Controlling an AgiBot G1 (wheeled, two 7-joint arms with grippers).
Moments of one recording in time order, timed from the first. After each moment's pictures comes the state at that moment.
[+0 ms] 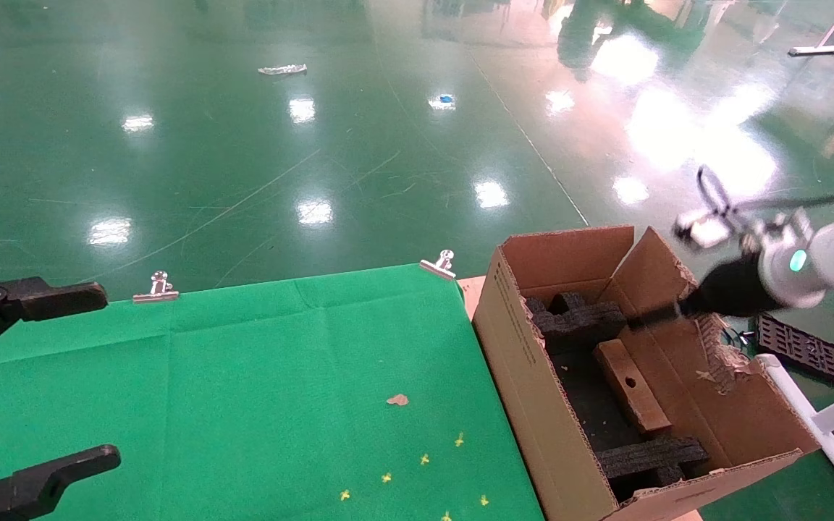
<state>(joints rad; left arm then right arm) -1.08 0.60 0.30 -1.28 0.72 1.49 -0.18 1.91 -0.70 -1.51 0.24 -1.29 -1.12 0.73</state>
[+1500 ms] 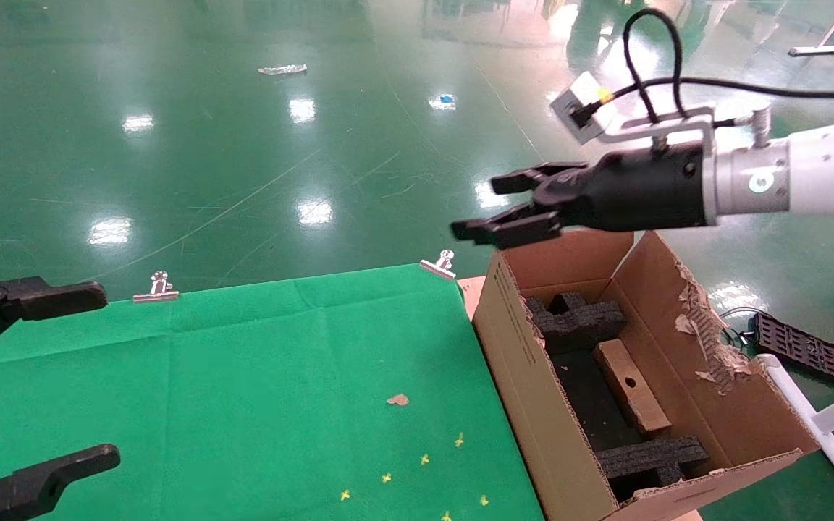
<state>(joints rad) -1.08 0.60 0.30 -1.28 0.72 1.49 -0.18 1.75 -0.57 -0.96 0.86 -1.04 -1.29 0.51</state>
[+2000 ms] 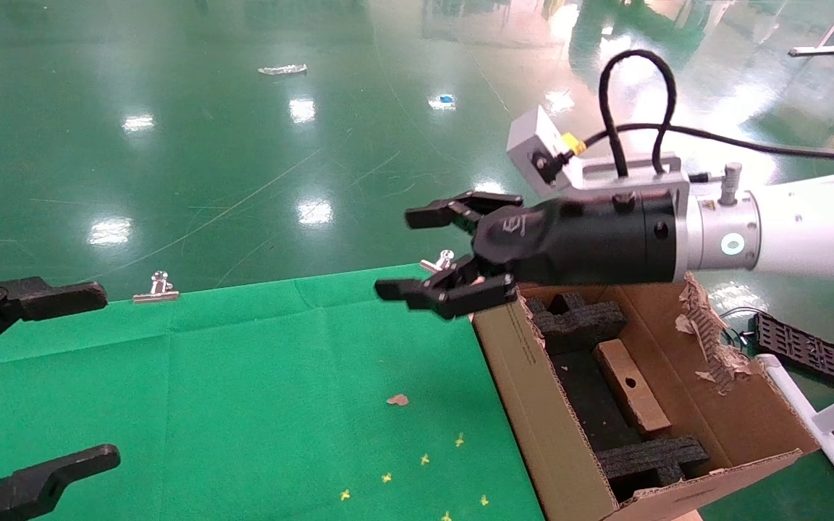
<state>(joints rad) -1.08 0.60 0.30 -1.28 0.72 1.49 -0.18 1.46 -0.59 -0.68 1.04 -0.91 -1.38 0.37</state>
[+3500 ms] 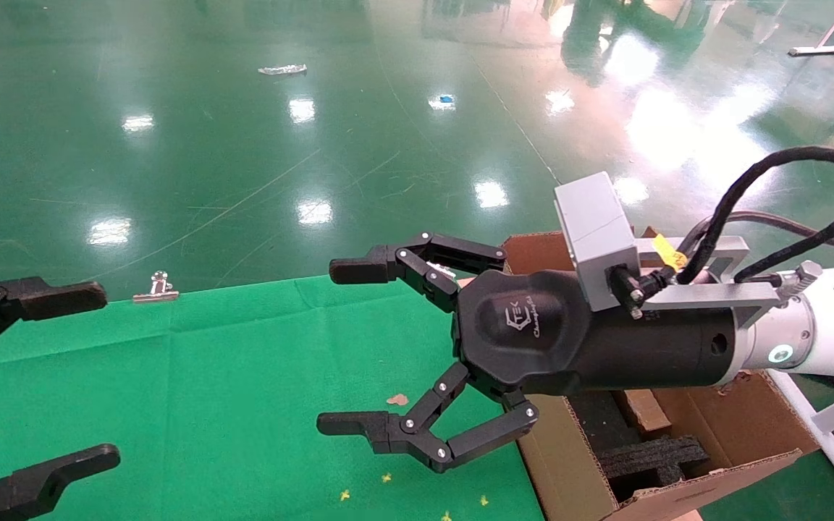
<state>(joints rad) -1.08 0.60 0.30 -1.28 0.72 1.49 -0.18 1.07 -0.61 -0.27 1.29 -0.73 -1.50 0.19</state>
